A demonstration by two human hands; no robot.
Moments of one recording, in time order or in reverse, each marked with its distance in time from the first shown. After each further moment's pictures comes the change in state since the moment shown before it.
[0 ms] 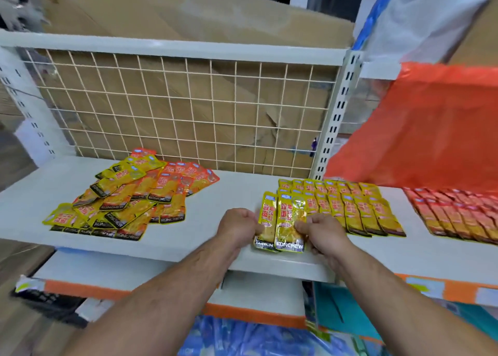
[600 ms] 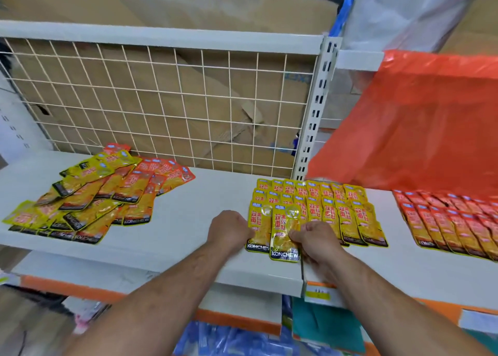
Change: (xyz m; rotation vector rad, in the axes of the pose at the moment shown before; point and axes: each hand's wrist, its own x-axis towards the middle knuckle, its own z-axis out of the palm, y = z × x) left_hand 0.032 0.012 0.068 0.435 0.127 0.012; right_hand 0.054 0.042 -0.052 -0.101 -0.051 0.082
